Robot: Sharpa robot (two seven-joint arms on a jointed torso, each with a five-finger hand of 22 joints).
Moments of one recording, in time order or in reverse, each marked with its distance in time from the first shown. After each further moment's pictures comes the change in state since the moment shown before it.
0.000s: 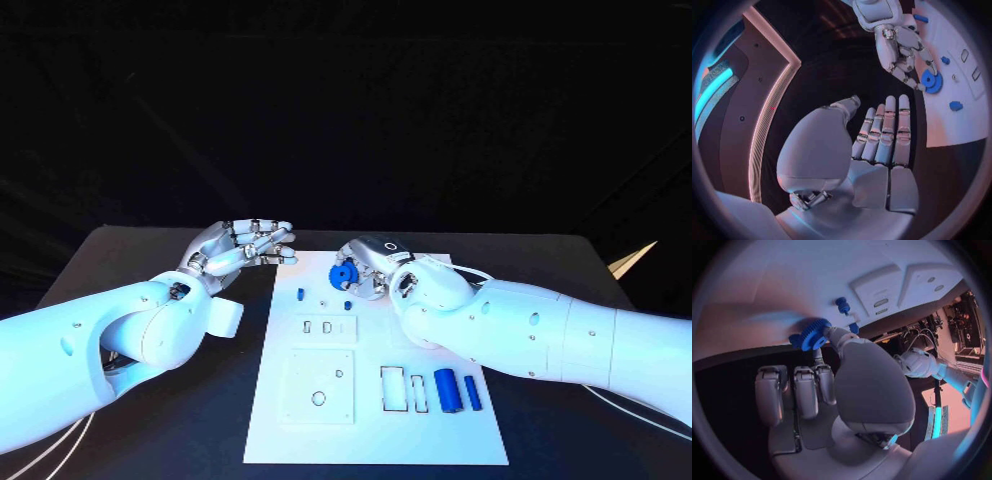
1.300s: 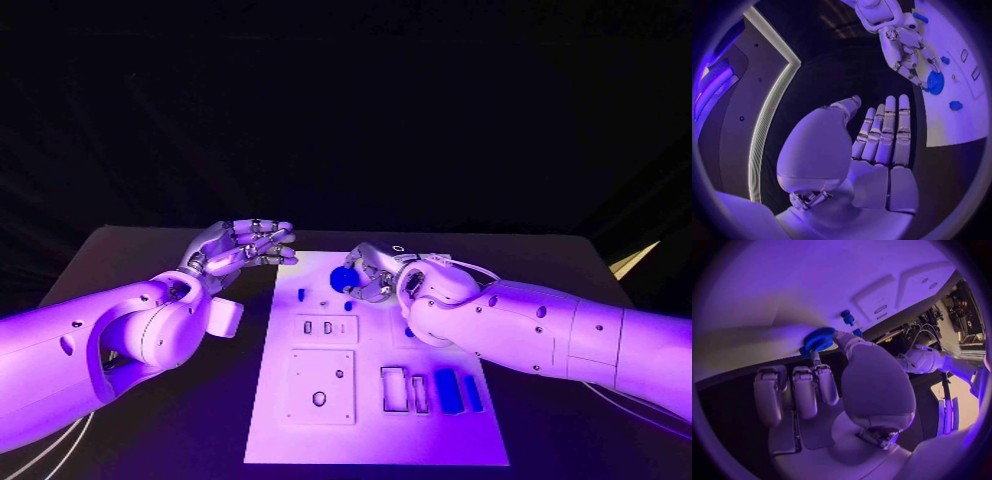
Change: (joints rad) left arm 0.001 -0.004 0.000 0.002 0.000 0.004 -0.004; left_hand 0.000 0.000 0.011 -0.022 0.000 0.000 0.000 0.000 0.001 0.000 0.000 0.000 0.000 0.000 0.000 0.000 0.009 0.000 0.000 0.000 0.008 0.000; right arm 0.002 -0.015 0.001 -0.017 0.110 0.077 0.013; right_hand -0.164 -0.004 -0.016 0.032 -0.043 -0.059 0.027 -0.080 -0.019 0.016 0.016 -0.010 0.000 0.010 0.029 0.000 0.000 0.000 0.014 0.015 0.000 0.000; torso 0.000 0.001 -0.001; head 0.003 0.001
